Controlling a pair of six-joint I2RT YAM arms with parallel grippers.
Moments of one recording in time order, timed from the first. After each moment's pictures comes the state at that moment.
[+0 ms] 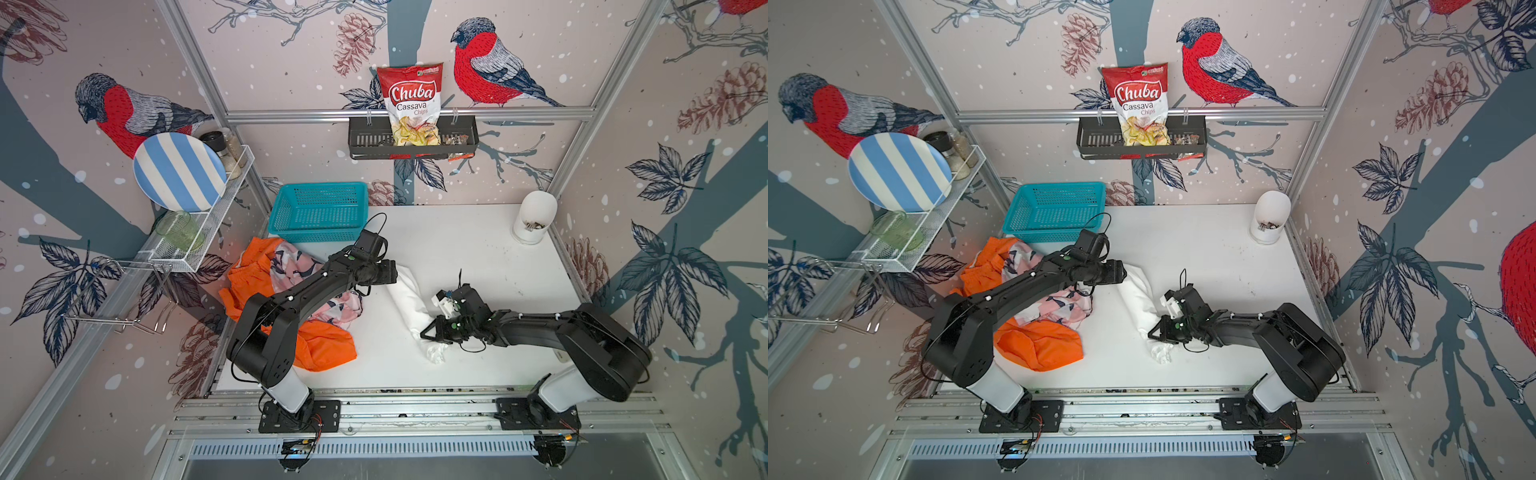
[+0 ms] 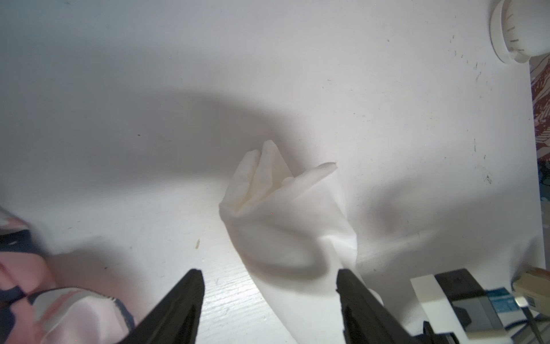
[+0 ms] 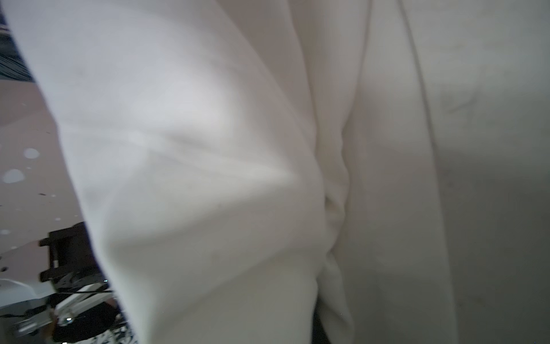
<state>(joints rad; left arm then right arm) -0.52 1.64 1.15 -0.48 0.15 -0.52 0.71 1.54 0.47 0.21 -0.62 0.77</state>
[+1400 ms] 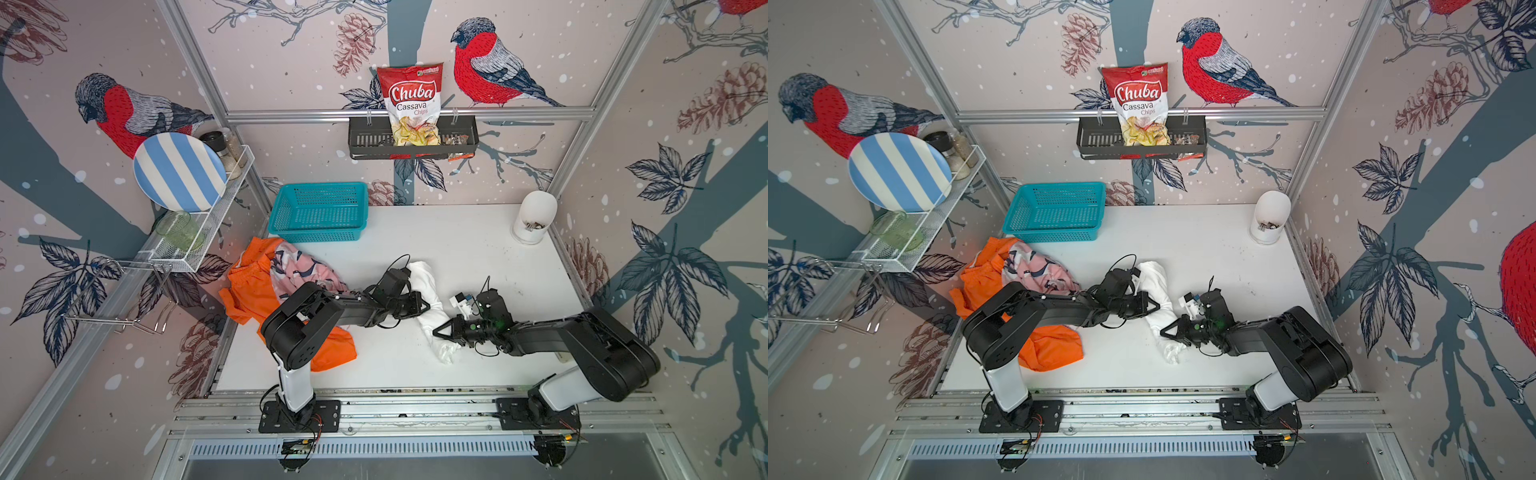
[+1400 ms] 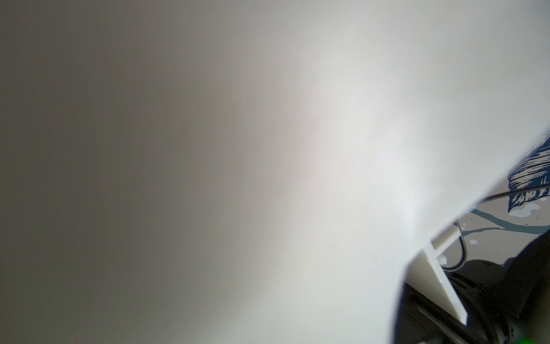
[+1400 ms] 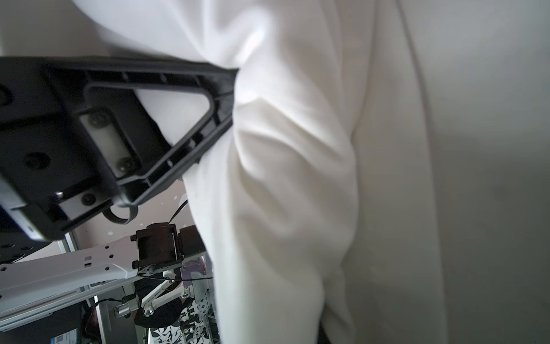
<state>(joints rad) -0.73 1.82 0.83 0.27 0.44 -0.86 0.54 1.50 0.31 0.43 -0.80 0.87</state>
